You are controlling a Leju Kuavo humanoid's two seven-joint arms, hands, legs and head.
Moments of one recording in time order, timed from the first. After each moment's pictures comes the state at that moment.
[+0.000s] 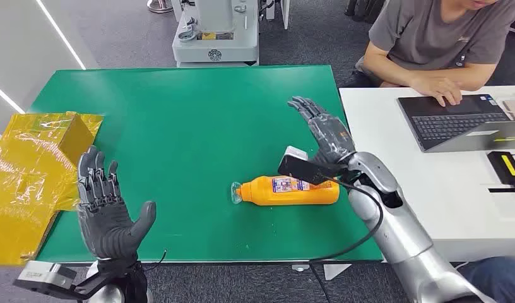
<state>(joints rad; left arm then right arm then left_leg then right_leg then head) 0.08 -0.19 -0.32 -1.72 -0.06 0.18 -0.55 -0.63 -0.18 0.53 -1.28 0.72 0.11 -0.32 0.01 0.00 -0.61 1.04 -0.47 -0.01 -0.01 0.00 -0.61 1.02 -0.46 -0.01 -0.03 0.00</state>
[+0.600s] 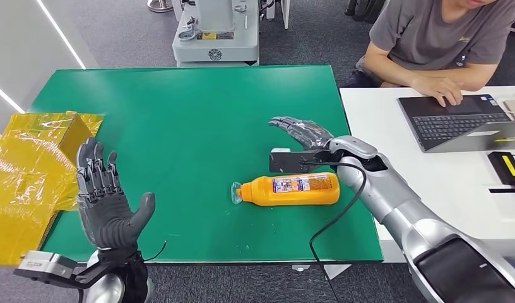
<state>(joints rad) 0.02 -0.18 -0.31 -1.68 -0.04 0.18 -0.57 -0.90 -0.15 0.78 -0.79 0.62 0.28 -0.48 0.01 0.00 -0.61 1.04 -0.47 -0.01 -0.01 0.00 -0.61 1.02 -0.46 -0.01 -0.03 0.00</state>
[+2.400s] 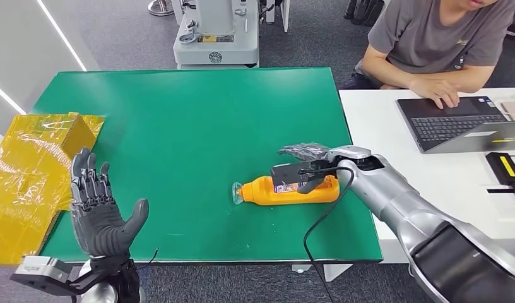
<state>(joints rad) 0.07 -0.14 -0.30 -1.70 -0.04 0.23 -0.54 -0.98 -0.16 0.99 -0.59 0.56 0.42 -0.41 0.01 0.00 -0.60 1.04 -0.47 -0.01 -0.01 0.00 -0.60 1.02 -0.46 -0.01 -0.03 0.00</state>
